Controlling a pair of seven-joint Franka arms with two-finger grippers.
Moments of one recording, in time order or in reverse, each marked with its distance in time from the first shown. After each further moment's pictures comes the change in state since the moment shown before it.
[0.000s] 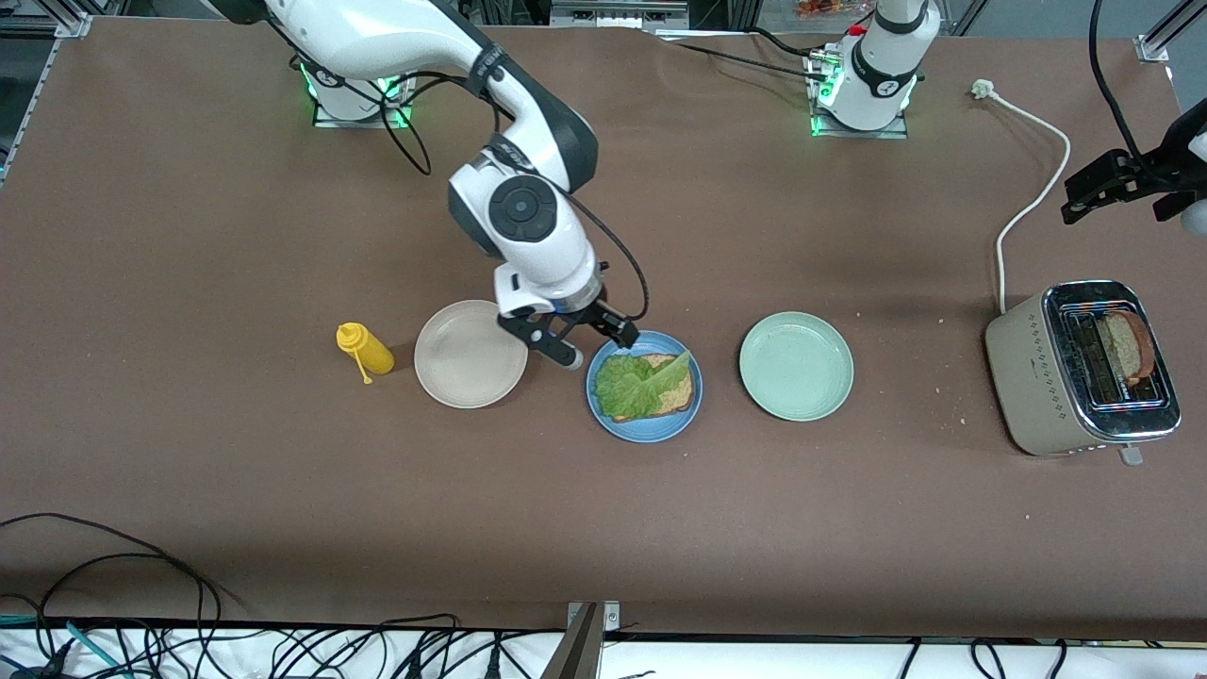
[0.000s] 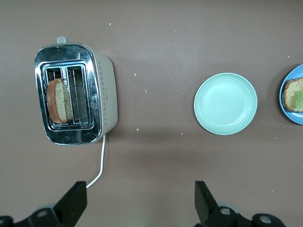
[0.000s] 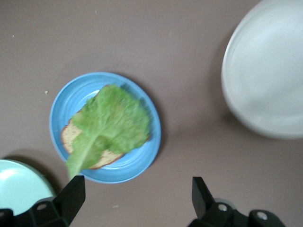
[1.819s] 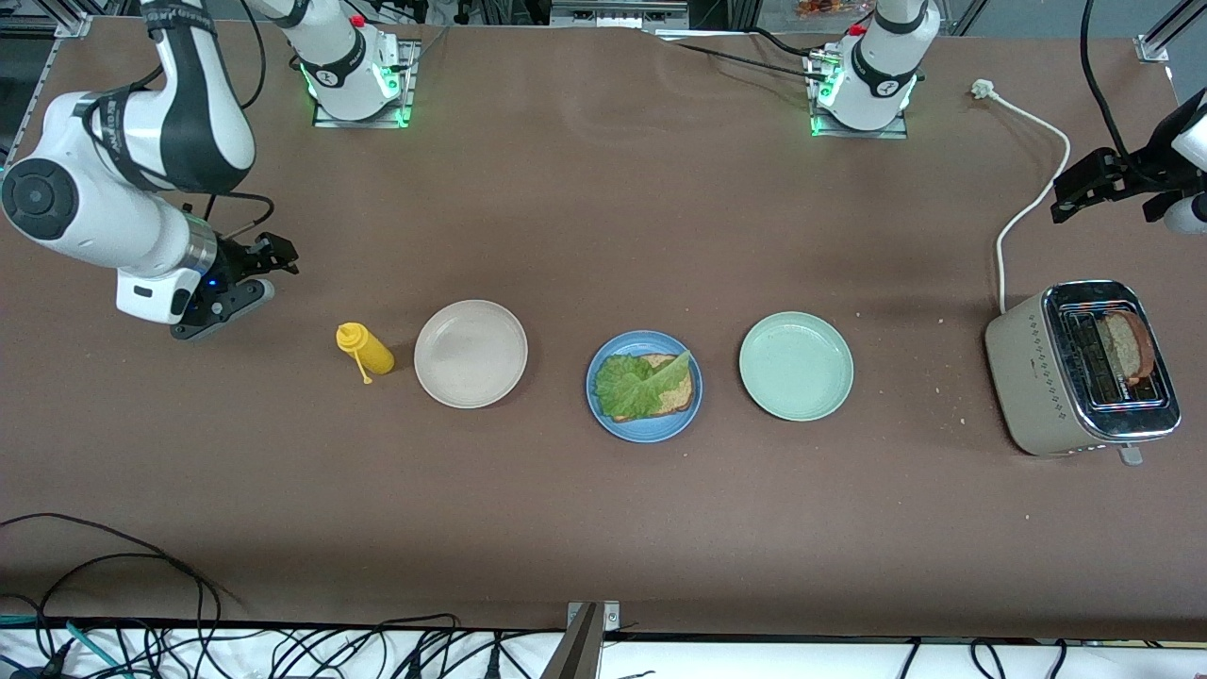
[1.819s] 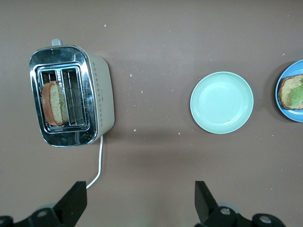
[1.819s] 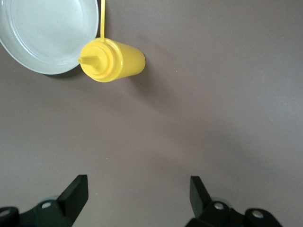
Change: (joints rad) left arm -0.002 0.000 -0.019 0.001 0.000 0.000 0.000; right arm -0.070 -0.578 -0.667 -0.720 0.138 -0.154 -1.845
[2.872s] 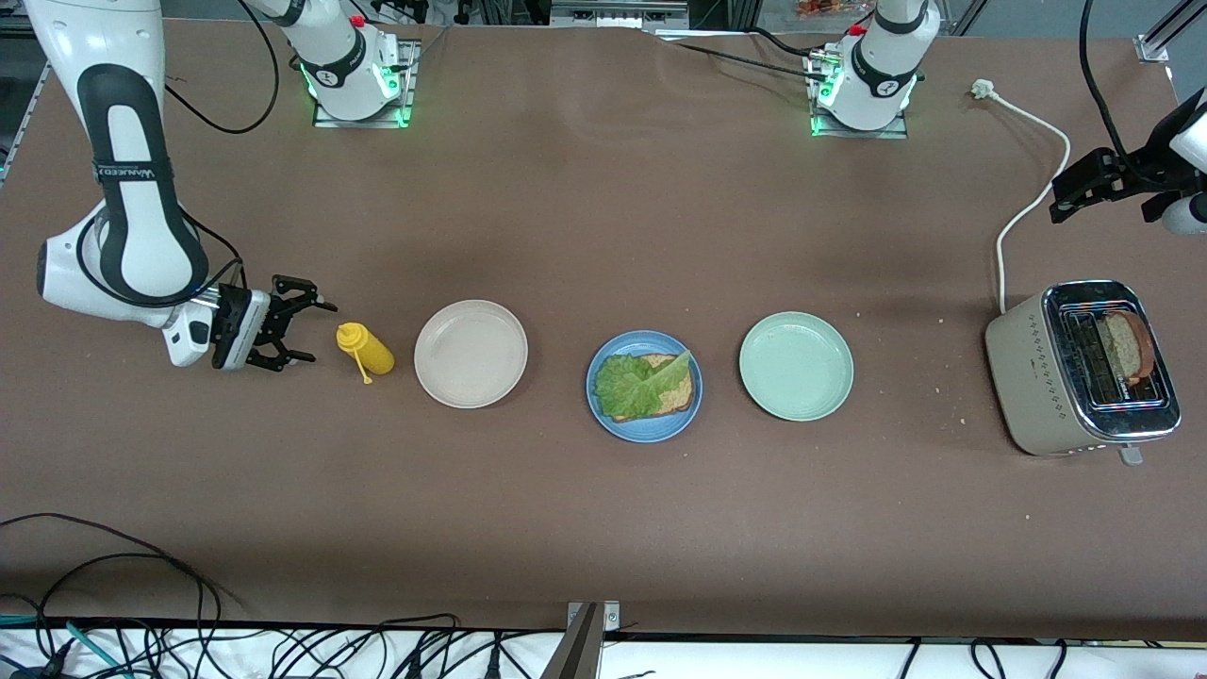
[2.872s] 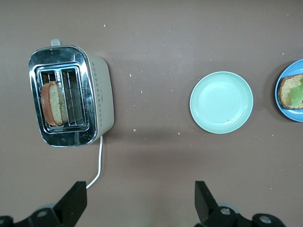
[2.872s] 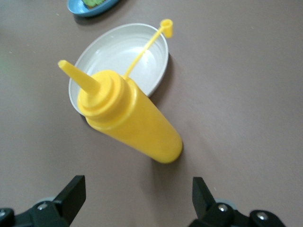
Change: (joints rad) left arm 0.000 0.000 -0.002 0.000 0.000 0.000 0.000; right arm -0.142 0.316 -0.025 -0.013 0.886 0.061 -1.193
